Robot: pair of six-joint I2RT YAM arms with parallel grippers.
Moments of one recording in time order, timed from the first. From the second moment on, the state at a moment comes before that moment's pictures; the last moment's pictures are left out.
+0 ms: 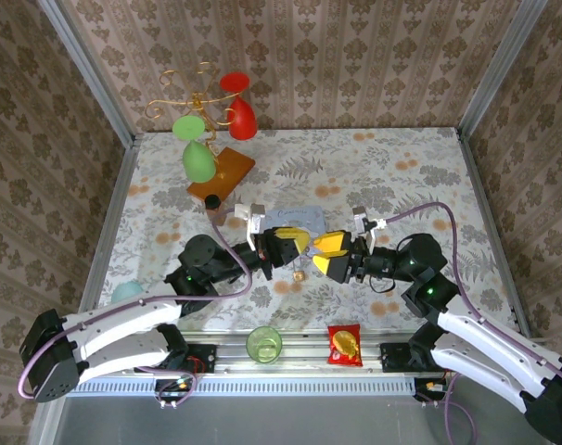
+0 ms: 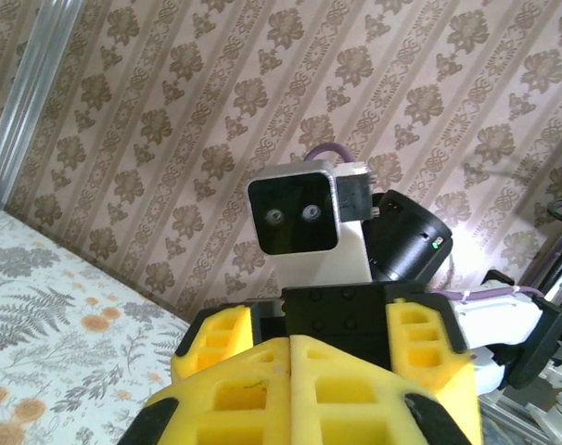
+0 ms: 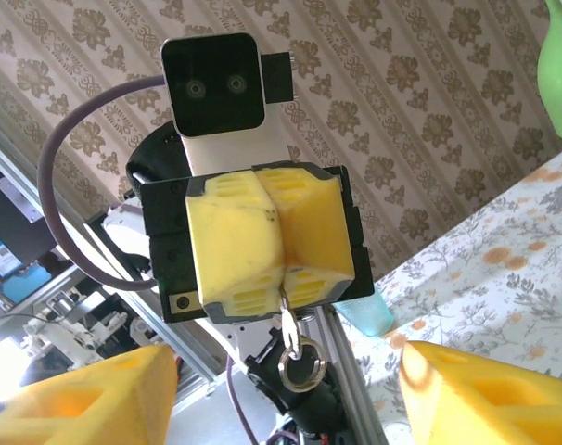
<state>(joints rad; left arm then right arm) -1.02 0.98 0.59 0.66 0.38 -0.60 0.65 0.75 0.47 0.47 -0.68 0.73</state>
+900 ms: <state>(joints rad) -1.02 1.02 0.55 0.76 0.40 -0.64 0.71 0.80 0.48 0.52 -0.61 0.68</state>
